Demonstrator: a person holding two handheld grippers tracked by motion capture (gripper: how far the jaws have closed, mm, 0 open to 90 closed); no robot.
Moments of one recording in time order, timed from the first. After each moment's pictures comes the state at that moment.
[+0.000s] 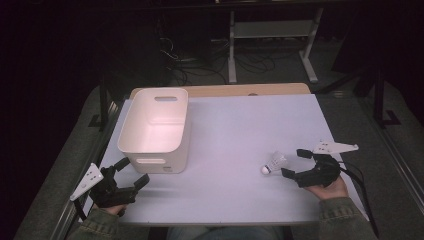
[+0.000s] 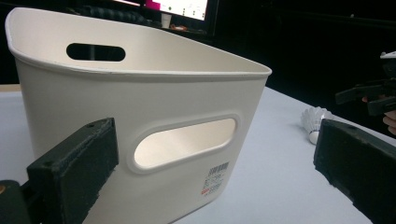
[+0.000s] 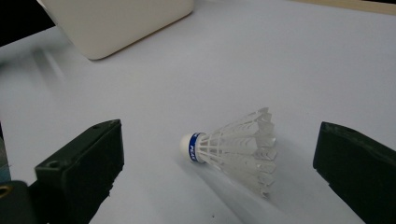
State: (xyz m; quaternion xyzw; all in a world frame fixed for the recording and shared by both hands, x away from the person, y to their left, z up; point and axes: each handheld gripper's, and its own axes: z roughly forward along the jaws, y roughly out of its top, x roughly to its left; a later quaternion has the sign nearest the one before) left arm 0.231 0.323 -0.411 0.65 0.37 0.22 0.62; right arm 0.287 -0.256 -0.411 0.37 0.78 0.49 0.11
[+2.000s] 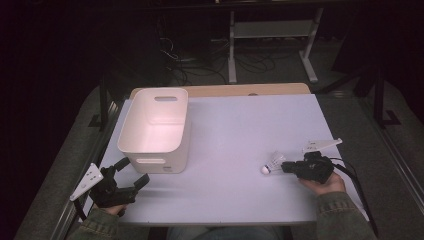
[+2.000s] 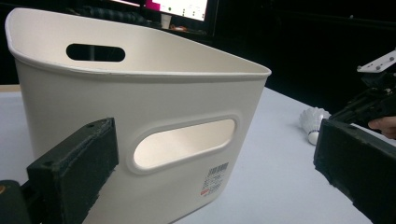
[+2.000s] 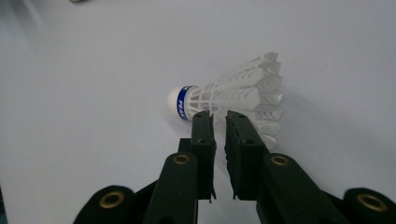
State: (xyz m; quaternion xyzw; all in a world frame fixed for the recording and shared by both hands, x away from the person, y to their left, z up) left arm 0.231 0.323 -0.411 0.65 0.37 0.22 0.63; right arm 0.306 -0.250 -0.427 0.38 0.83 0.41 0.05
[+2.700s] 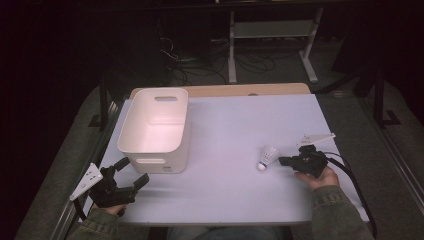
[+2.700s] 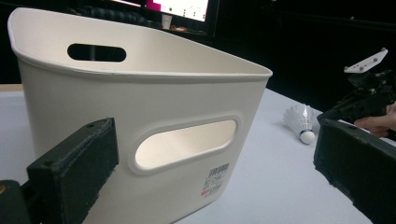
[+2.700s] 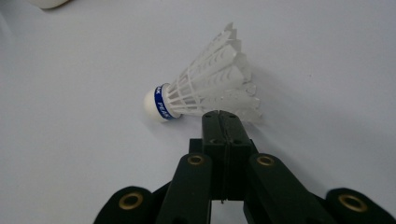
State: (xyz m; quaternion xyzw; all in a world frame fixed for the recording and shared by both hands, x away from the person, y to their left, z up) left arm 0.231 0.324 -0.411 0.65 0.37 0.22 0.63; right arm 0.327 -0.241 -0.431 0.40 0.82 0.40 0.06
